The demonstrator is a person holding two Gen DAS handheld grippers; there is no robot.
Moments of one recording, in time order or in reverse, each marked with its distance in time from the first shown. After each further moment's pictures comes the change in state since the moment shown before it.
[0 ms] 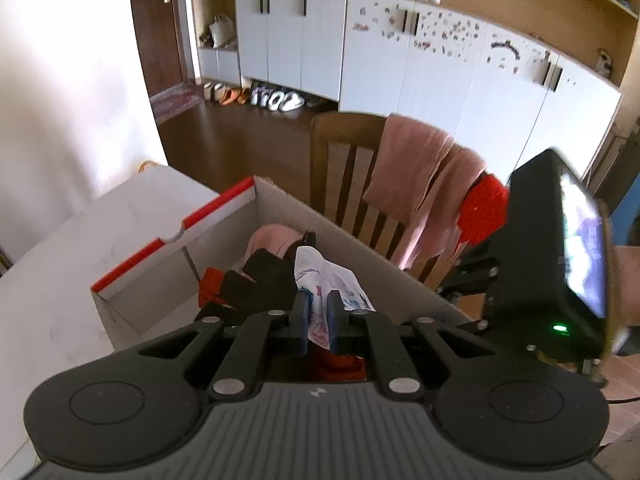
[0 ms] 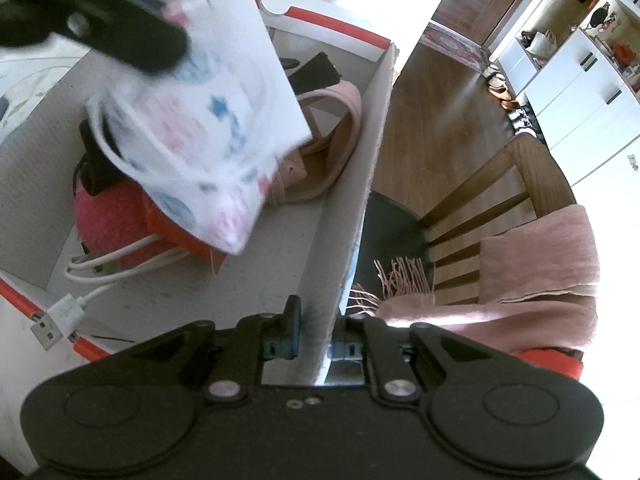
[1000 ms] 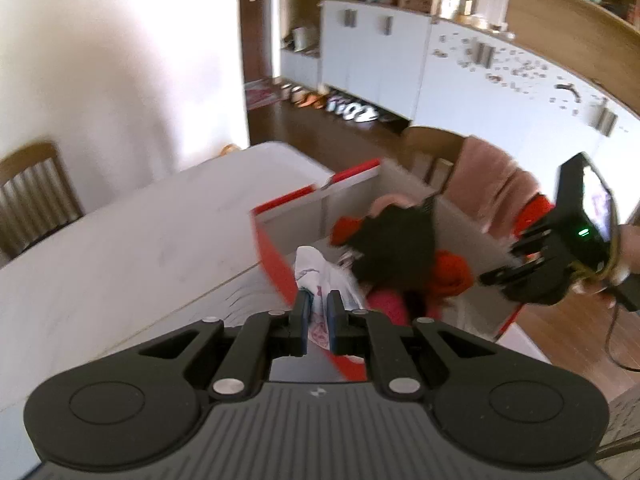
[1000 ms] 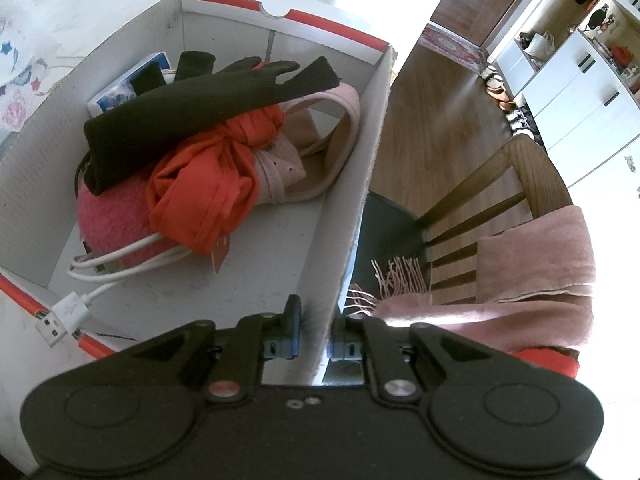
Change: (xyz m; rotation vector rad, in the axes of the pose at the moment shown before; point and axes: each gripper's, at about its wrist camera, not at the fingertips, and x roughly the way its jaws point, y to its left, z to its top) left arm -0.113 0.076 -0.067 -0.161 -0.053 0.132; right arm -0.002 0.000 0.002 -0.003 -0.001 -0.009
